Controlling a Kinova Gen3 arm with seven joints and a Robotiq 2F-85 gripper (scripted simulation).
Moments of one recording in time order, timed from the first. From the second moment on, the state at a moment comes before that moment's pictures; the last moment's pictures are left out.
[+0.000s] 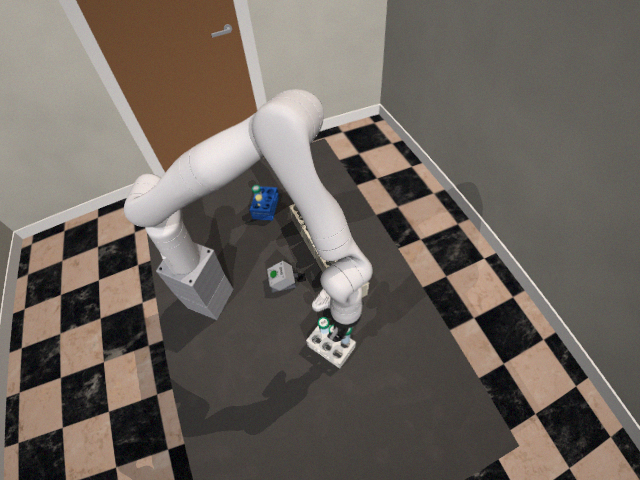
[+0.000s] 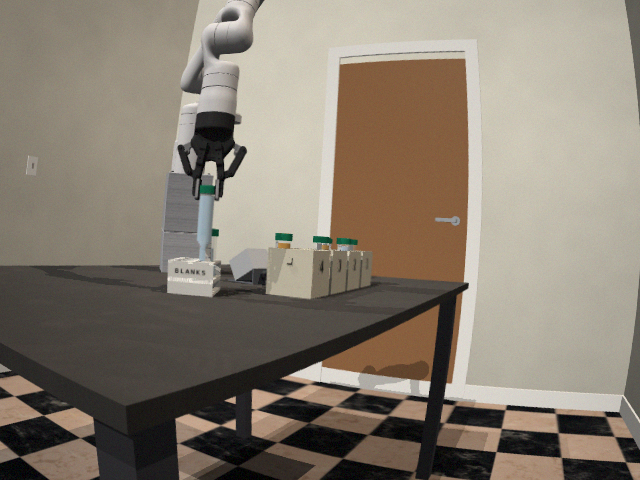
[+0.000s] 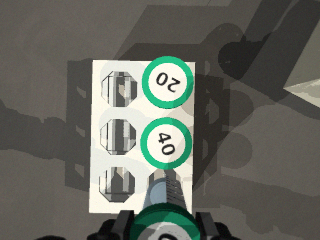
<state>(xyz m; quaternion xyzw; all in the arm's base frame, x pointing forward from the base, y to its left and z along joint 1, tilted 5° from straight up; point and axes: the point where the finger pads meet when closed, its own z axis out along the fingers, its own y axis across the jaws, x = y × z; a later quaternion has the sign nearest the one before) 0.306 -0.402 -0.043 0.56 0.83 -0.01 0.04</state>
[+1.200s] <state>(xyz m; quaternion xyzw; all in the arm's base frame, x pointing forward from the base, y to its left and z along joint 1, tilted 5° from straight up) 0.303 -0.399 0.000 0.56 0.83 -0.01 0.04</state>
